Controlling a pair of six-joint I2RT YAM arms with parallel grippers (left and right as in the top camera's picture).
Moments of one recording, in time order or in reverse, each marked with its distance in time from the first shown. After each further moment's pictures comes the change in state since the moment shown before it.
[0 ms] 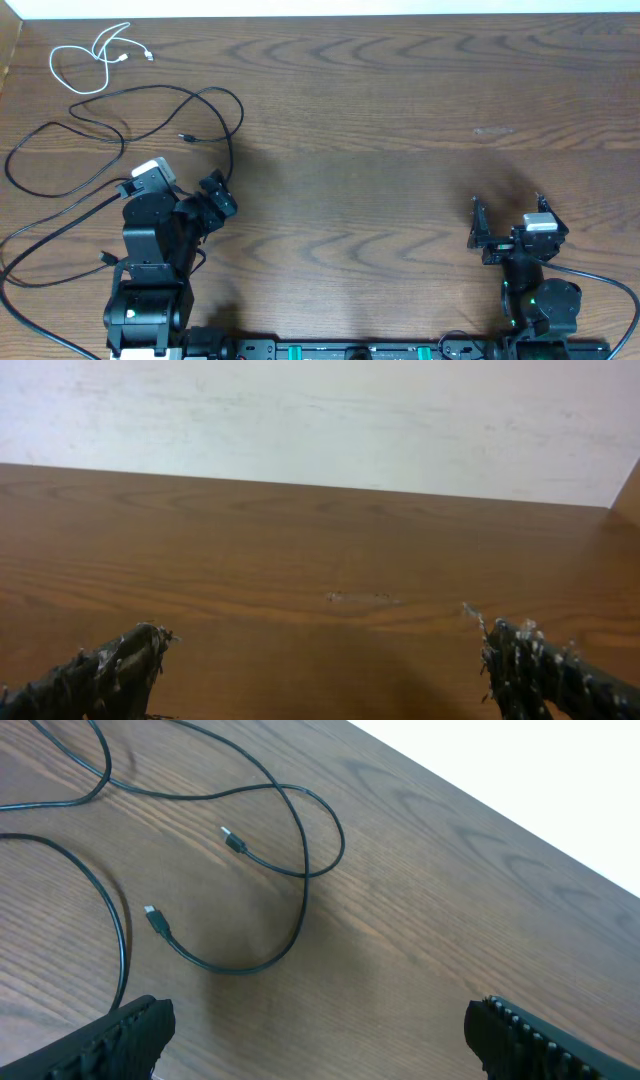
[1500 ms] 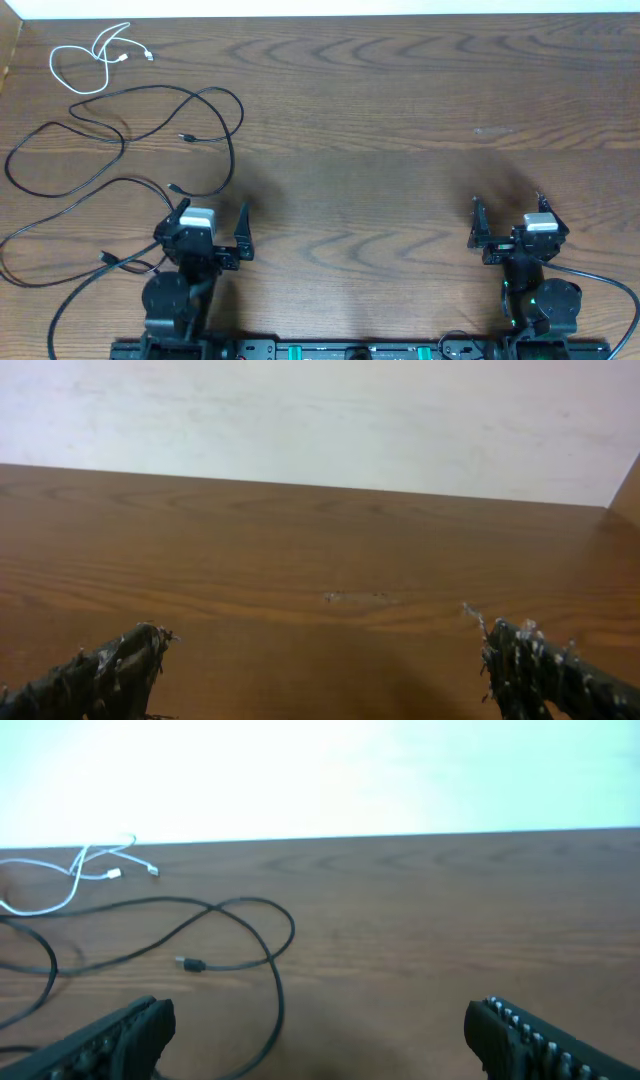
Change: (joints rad) left arm -0.061 -0.568 -0.470 0.318 0.105 0.482; right arm -0.003 0.000 0.000 0.000 0.000 0.000
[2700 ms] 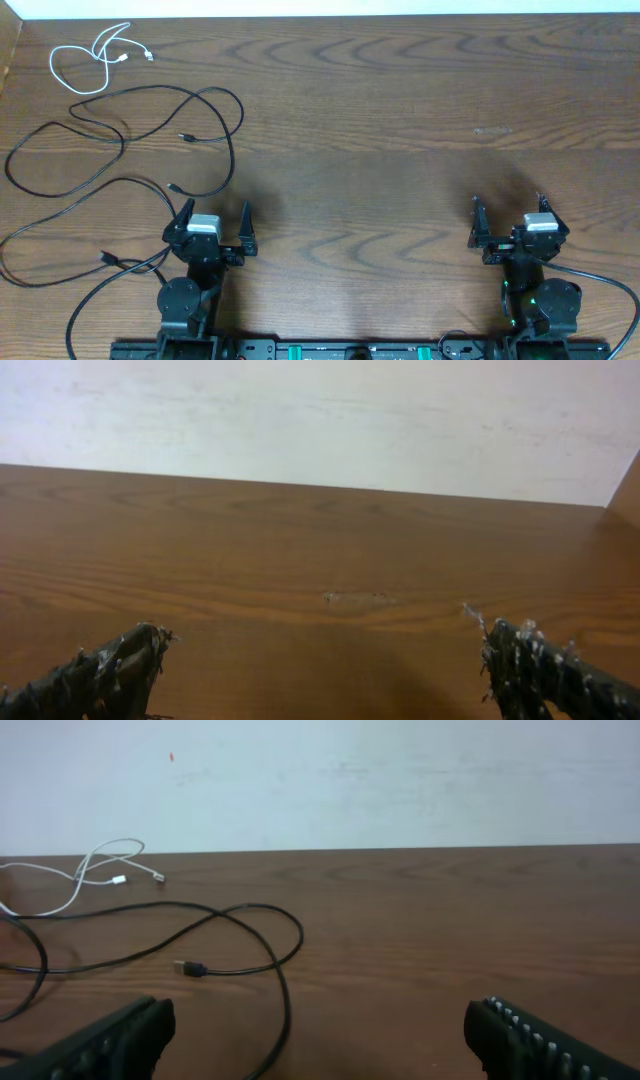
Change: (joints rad) left arm -0.004 -0.101 -0.213 0.181 -0.030 -0.005; right arm 0.000 0.000 0.000 0.000 0.000 0.000
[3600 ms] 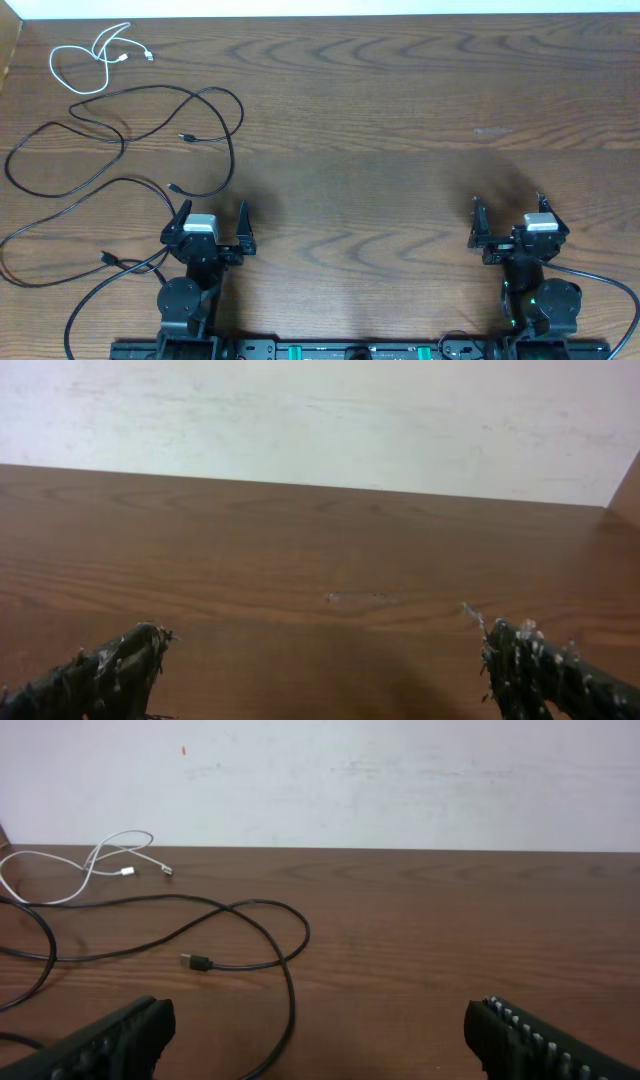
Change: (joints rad) left arm 0.000 0.000 0.003 -0.006 -0.029 -0.028; right arm 0.000 0.000 0.000 0.000 0.000 0.000
